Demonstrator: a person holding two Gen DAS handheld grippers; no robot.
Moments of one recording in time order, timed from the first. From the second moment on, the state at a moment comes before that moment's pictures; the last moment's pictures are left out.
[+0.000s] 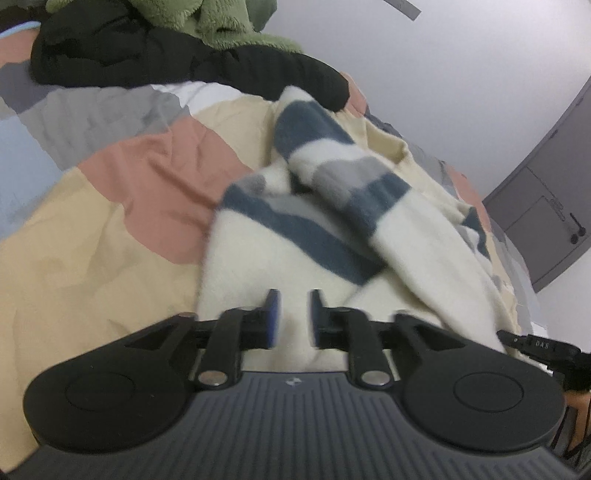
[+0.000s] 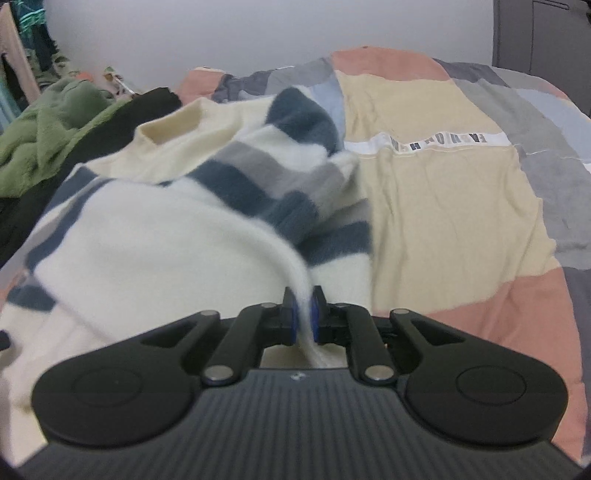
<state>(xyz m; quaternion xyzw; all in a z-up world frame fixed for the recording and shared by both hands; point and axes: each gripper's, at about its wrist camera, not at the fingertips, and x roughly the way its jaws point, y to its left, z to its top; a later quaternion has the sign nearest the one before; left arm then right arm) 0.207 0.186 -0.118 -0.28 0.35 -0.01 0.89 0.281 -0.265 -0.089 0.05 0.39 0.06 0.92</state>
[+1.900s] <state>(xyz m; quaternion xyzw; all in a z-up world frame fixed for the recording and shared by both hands) 0.143 0.168 -0.138 -0.47 0.39 -0.09 0.79 0.174 -0.290 -0.117 0.37 0.45 0.14 0.80</state>
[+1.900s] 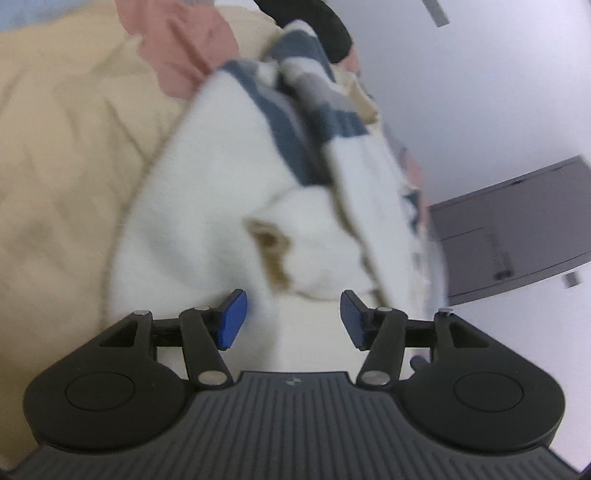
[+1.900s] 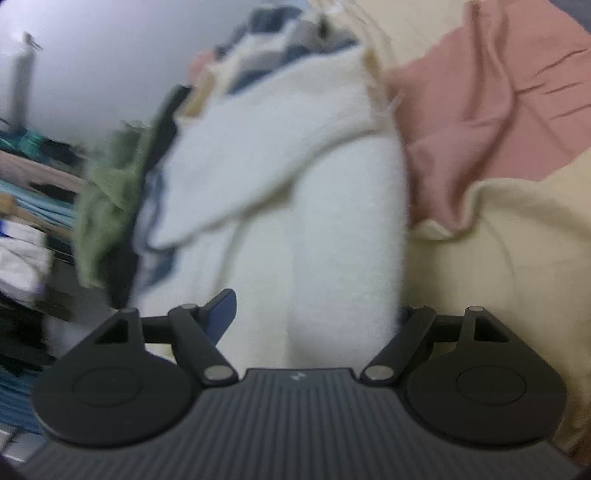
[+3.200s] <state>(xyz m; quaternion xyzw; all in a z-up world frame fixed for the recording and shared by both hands) 0.086 0.205 -0.075 -0.55 0.25 -0.19 0.77 0.126 -0.317 -0.028 0.39 0.30 0.28 0.82</state>
